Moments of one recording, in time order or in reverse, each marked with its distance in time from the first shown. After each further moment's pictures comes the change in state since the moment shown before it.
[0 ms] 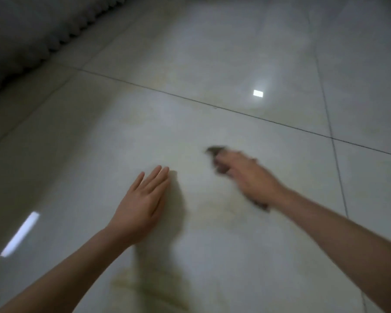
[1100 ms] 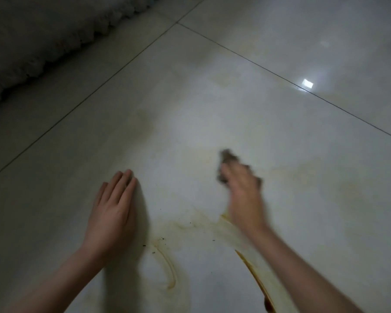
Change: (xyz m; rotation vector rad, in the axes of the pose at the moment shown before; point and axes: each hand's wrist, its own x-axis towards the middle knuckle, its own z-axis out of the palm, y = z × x) left_hand -0.249 -0.063 -0.035 0.076 0.080 -0.537; right_hand -0.063 -0.200 0.130 -0.064 0.146 0.055
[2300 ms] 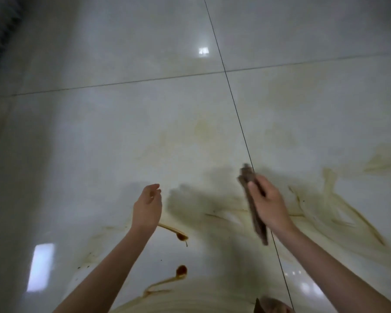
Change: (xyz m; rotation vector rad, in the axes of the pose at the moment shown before) left_hand -0.020 0.276 0.007 -0.650 -0.419 -0.157; right_hand -0.240 0.092 -0.190 0.630 0.379 0.943
